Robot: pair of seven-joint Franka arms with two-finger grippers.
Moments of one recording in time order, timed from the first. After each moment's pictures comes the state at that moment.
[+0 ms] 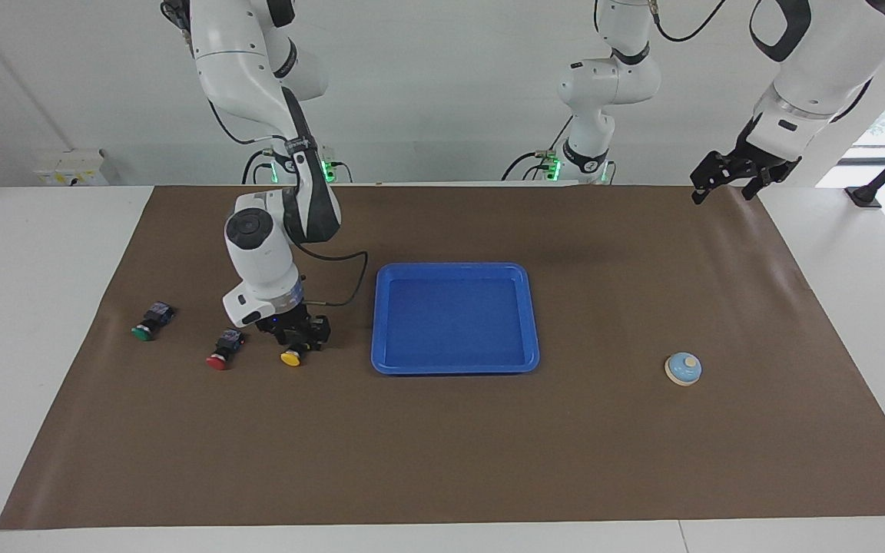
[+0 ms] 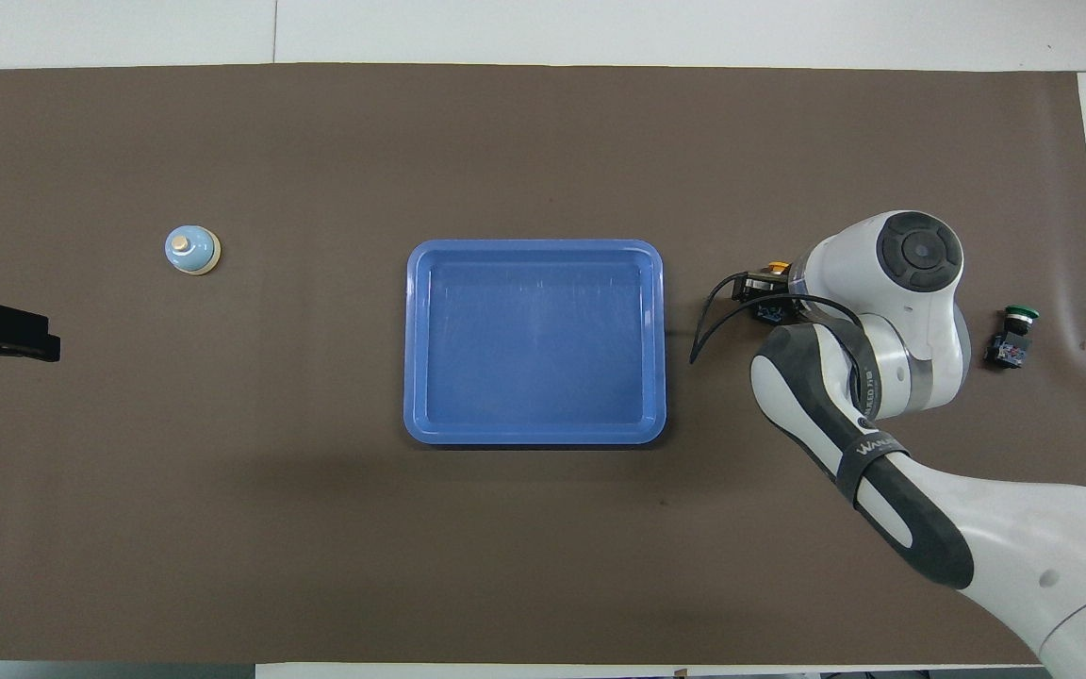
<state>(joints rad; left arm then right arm) 0.01 -0.13 0.00 -1.76 -0.01 1.57 -0.02 0.15 0.32 0.00 -2.06 -0.02 2.44 0.38</state>
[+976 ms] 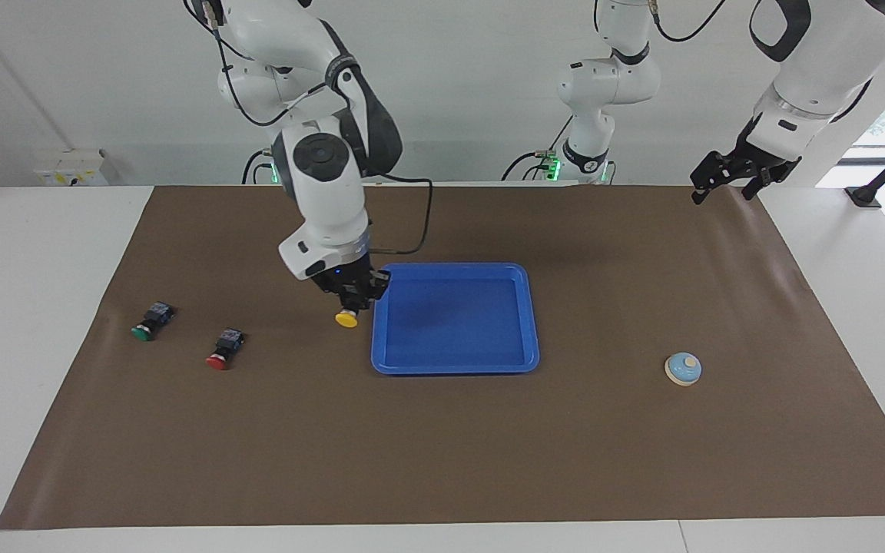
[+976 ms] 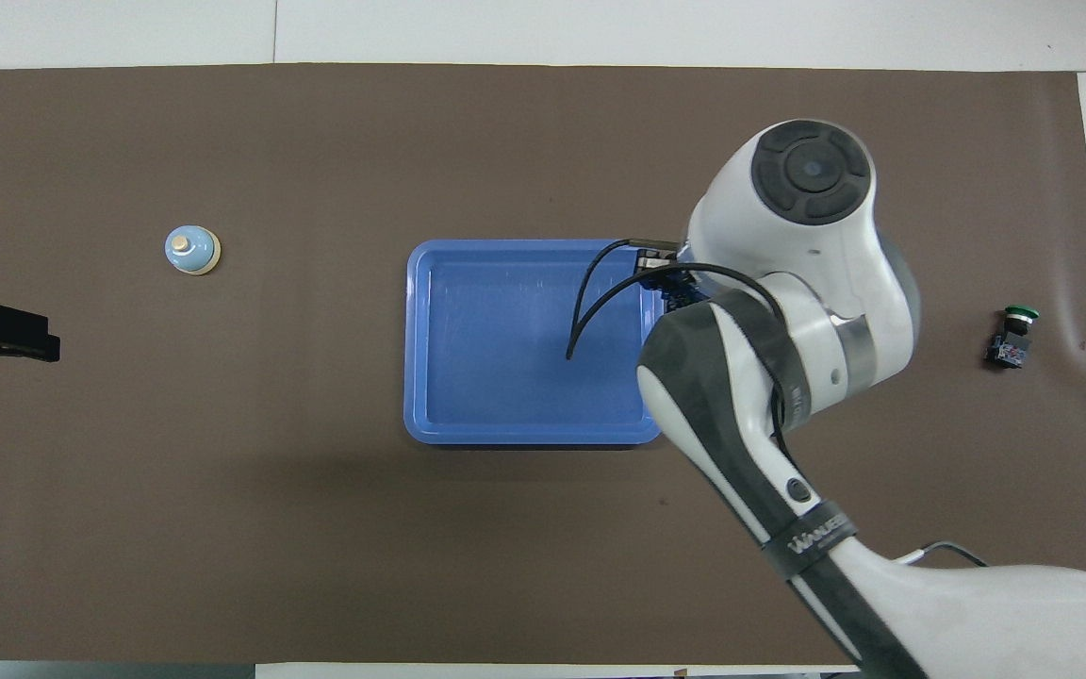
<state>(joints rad) 0.01 -0.13 0.00 -1.76 -0.01 1.57 -0.02 0.42 0.27 0.02 -1.70 -0.01 1.96 0.65</state>
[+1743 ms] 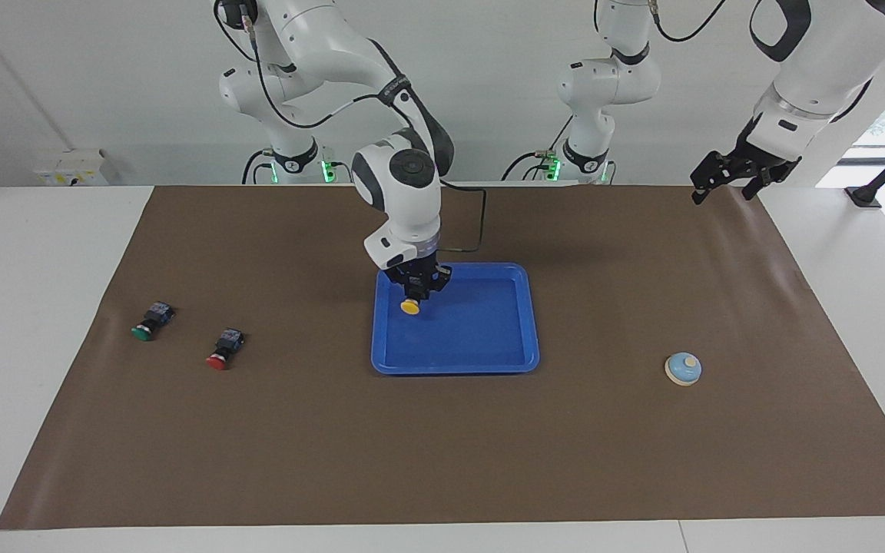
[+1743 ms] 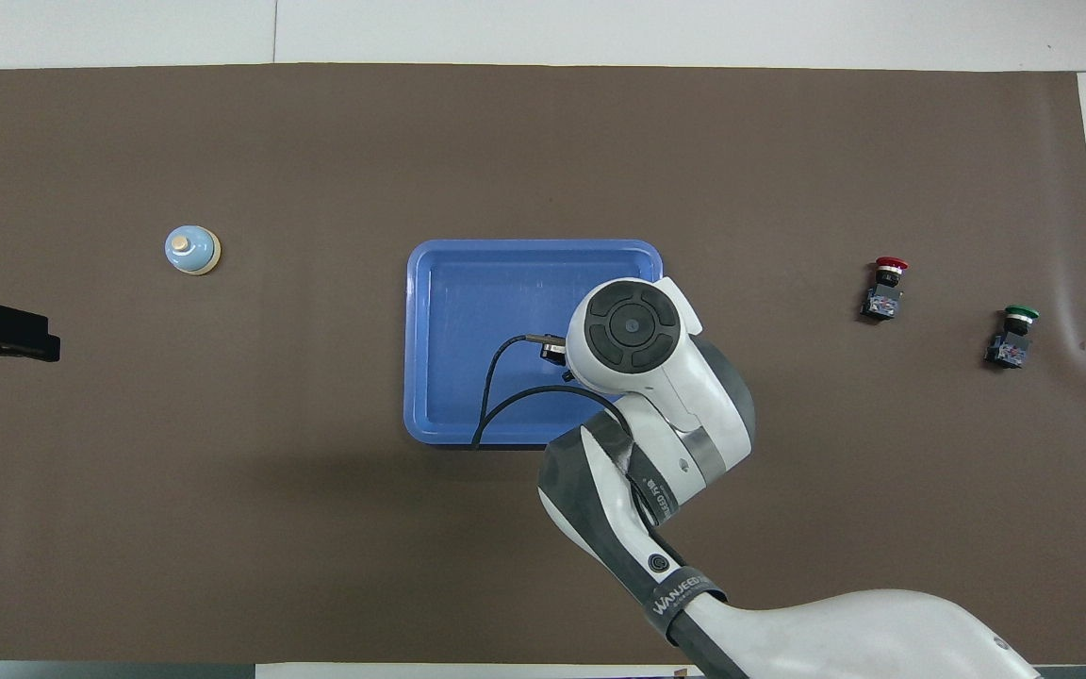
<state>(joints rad) 0.01 -0.13 0.00 -1.76 -0.01 1.57 -0.02 0.56 0.30 0.01 -1.94 -0.01 2.24 0.83</state>
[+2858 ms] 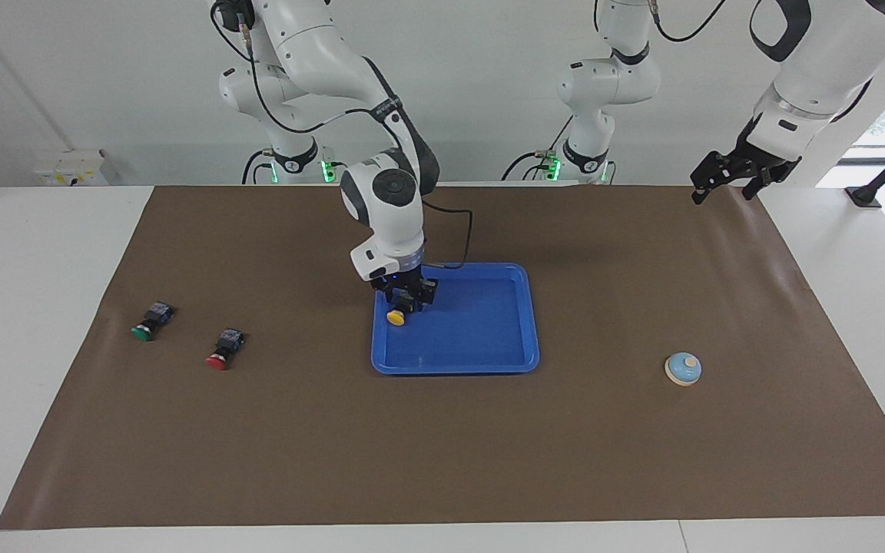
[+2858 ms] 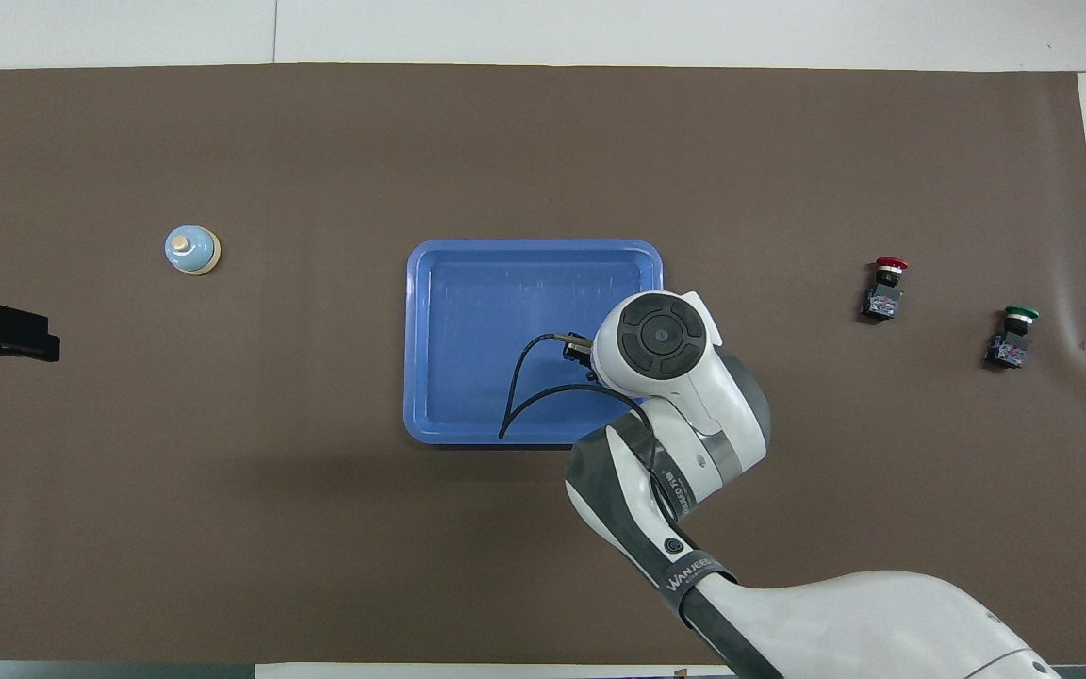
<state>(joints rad) 0.01 -0.13 0.00 -1.76 -0.01 1.57 -0.02 0.53 0.31 0.00 -2.01 -0.01 2.32 0.90</state>
